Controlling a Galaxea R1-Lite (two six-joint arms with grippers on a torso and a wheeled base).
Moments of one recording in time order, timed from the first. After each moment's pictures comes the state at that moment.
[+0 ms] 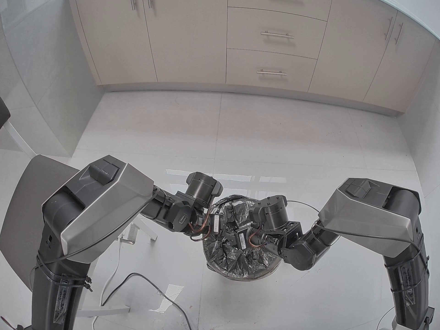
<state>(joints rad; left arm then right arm) -0.57 2.48 -1.51 -0.02 0.19 -0.39 0.63 2.47 -1.11 -0.81 -0.17 0.10</state>
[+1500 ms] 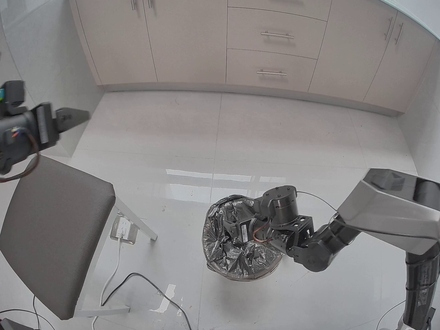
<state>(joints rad) -0.37 1.24 -1.11 0.20 0.23 -0.31 0.67 2.33 -1.00 -0.88 -0.21 0.13</state>
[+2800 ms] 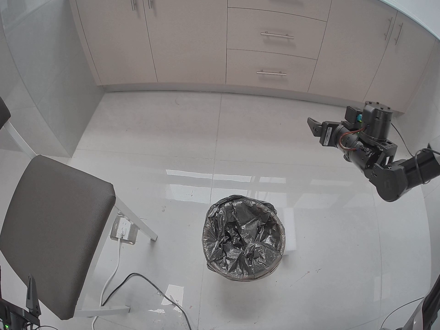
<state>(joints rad) 0.00 0.02 -0.02 -0.05 0.25 0.12 0.29 1.96 -1.05 -0.90 -0.24 0.06</state>
